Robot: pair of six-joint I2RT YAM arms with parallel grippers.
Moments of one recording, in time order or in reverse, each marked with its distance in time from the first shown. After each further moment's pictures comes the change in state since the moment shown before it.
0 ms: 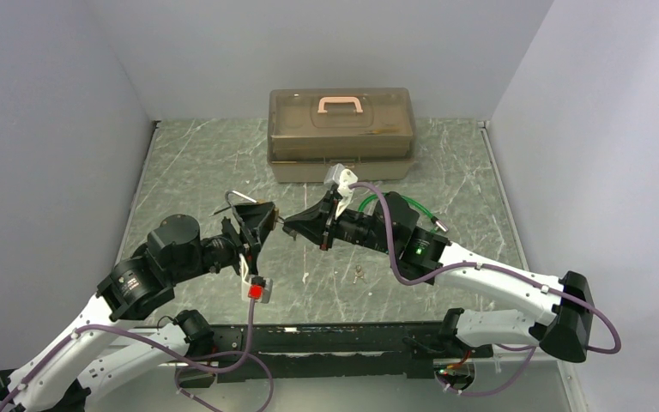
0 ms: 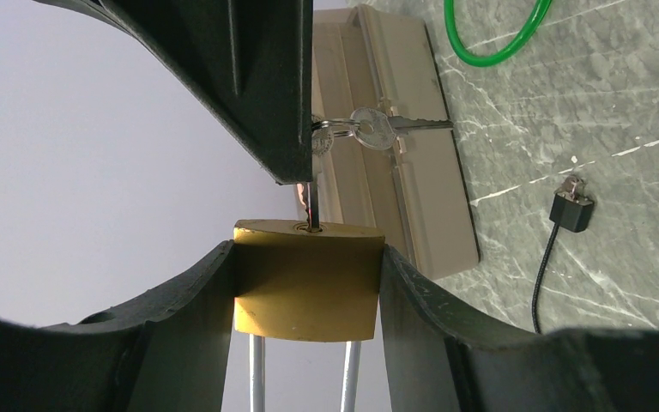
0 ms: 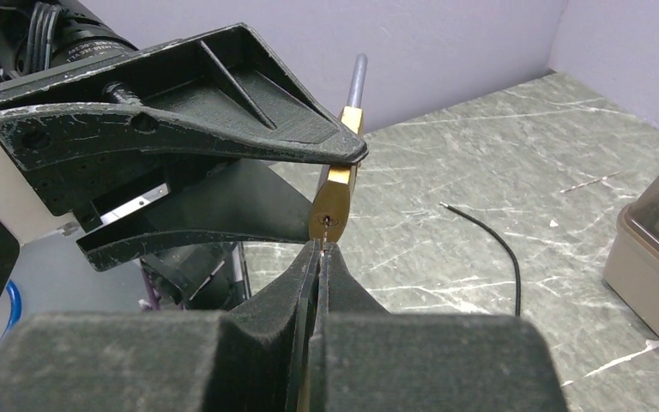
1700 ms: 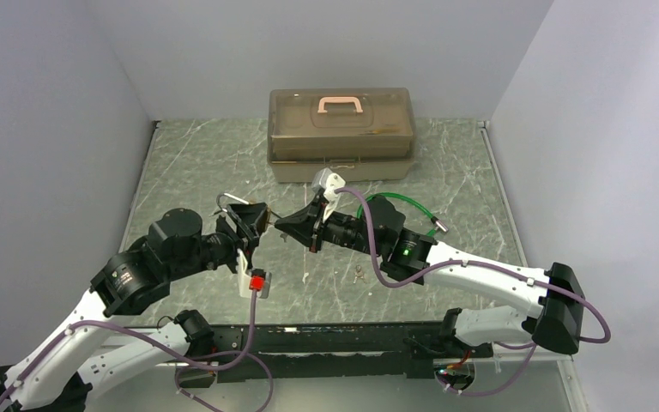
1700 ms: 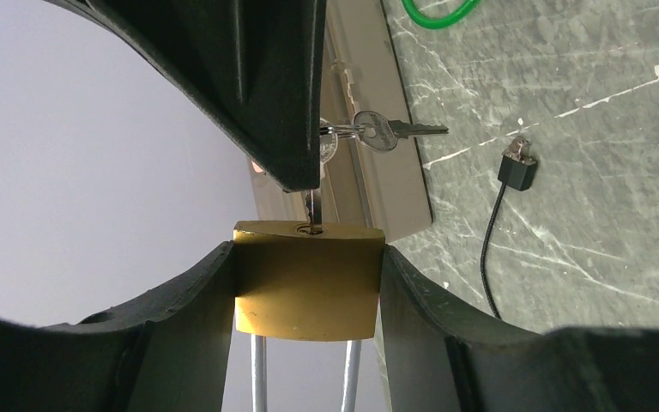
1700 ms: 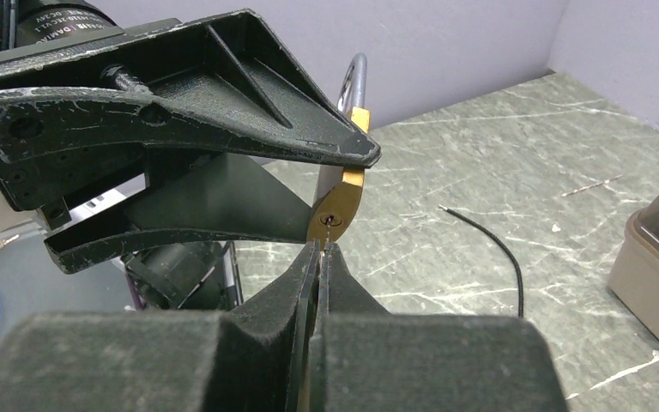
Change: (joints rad) left arm -0.001 0.050 0.094 -0.156 -0.058 -0.069; right arm 0.046 0.072 0.010 0.062 0.054 -0.022
